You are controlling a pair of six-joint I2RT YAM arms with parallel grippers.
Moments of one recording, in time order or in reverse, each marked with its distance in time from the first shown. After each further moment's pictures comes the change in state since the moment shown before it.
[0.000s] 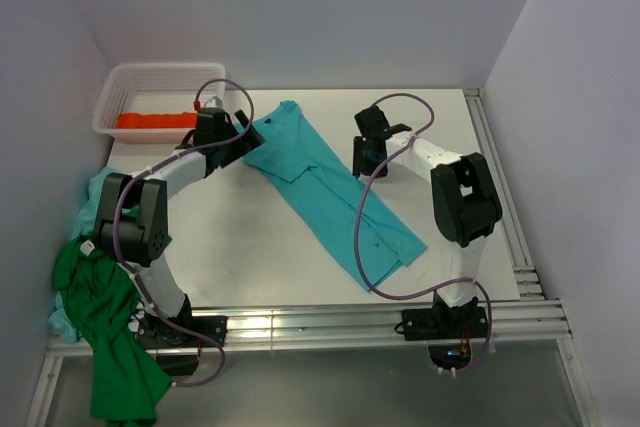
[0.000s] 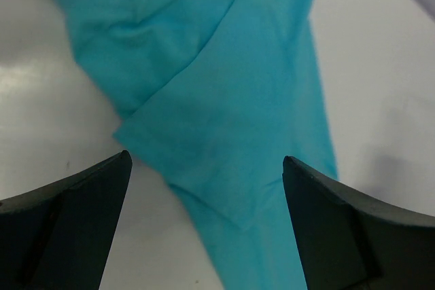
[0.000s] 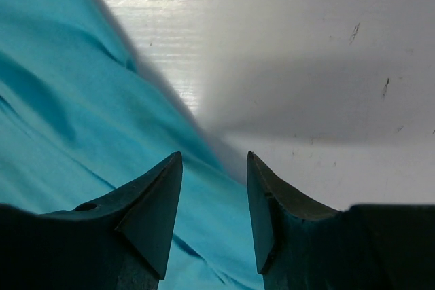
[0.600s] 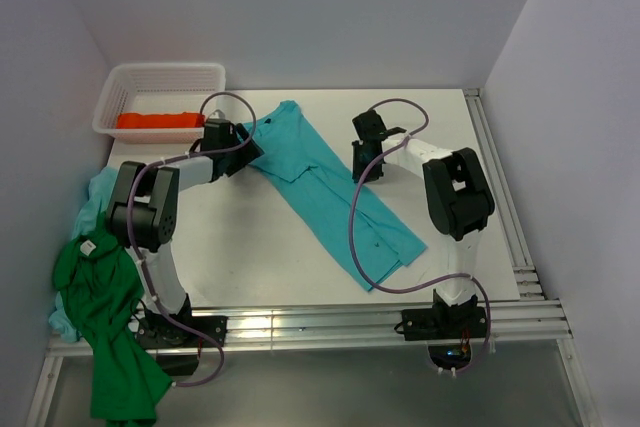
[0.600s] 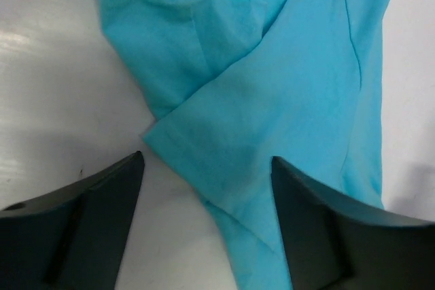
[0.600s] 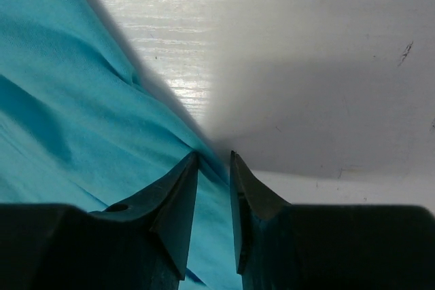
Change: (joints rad) left arm 0.000 0.124 -0.088 0.090 -0.020 -0.058; right arm -0.017 0.084 0.005 0.056 -0.061 -0.006
